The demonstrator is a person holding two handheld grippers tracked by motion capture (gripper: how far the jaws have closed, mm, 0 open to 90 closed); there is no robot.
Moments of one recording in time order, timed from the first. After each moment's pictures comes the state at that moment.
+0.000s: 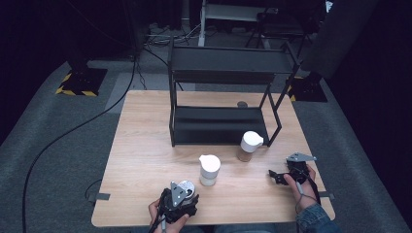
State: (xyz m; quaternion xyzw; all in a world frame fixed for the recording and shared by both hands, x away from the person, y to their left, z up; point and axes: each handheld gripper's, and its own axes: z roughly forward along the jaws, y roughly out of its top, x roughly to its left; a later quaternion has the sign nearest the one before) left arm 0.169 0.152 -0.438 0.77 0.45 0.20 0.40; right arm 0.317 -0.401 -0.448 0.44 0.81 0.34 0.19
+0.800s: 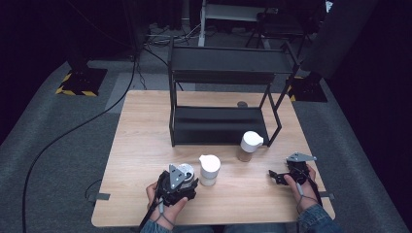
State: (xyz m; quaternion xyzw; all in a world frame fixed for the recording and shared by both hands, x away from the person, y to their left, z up) left arm 0.202 0.162 -0.400 0.77 0.43 0.22 0.42; right arm 0.318 -0.404 -0.448 0.44 0.81 0.34 0.19
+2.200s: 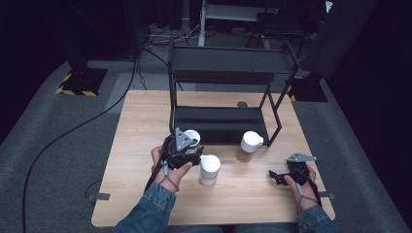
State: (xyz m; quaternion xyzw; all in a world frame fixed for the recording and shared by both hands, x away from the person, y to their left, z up) left arm 0.273 0.155 -0.340 0.78 0.39 0.24 0.43; right arm 0.317 -0.405 -0.448 0.43 0.81 0.34 0.19
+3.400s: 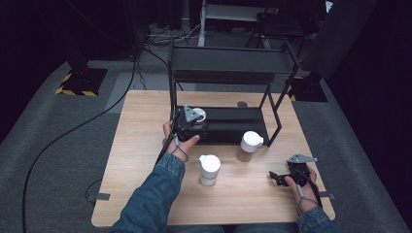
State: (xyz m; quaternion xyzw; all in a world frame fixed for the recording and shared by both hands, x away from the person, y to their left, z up) left arm 0.364 0.139 -0.356 0.77 0.40 0.25 0.43; right arm 0.313 -0.405 -0.448 0.43 0.81 0.34 0.19
